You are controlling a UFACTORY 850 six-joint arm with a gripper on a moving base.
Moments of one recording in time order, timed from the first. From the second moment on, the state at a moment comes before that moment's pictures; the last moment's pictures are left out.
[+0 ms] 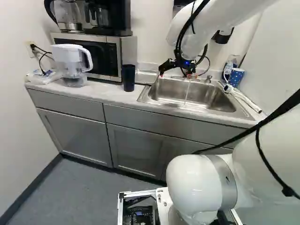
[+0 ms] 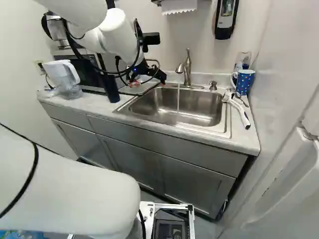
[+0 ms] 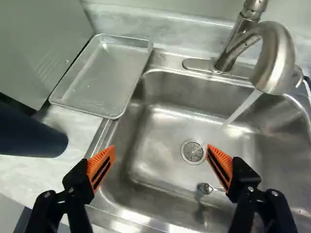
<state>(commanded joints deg) -4.1 18.5 -45.8 0.0 -20.7 0.0</state>
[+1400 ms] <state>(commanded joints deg) 11.4 14.8 -49.0 0.0 -20.7 0.0</state>
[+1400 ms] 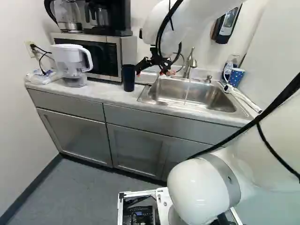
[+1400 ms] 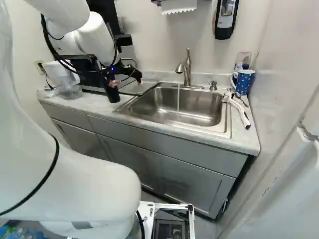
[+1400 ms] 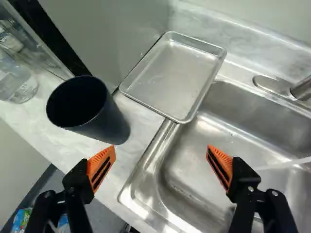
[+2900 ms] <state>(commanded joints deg) 21.8 9.8 -53.4 0.0 -20.7 0.0</state>
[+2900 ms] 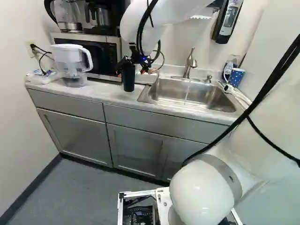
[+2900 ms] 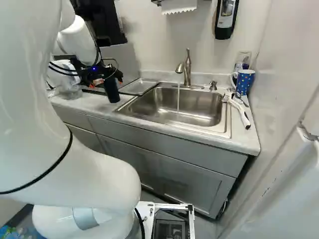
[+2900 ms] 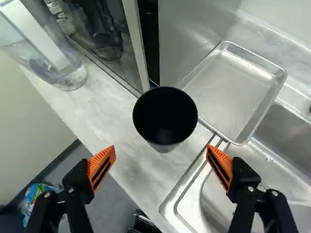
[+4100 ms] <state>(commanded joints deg) 22.3 7.2 -50.5 0.0 -12.3 0.0</state>
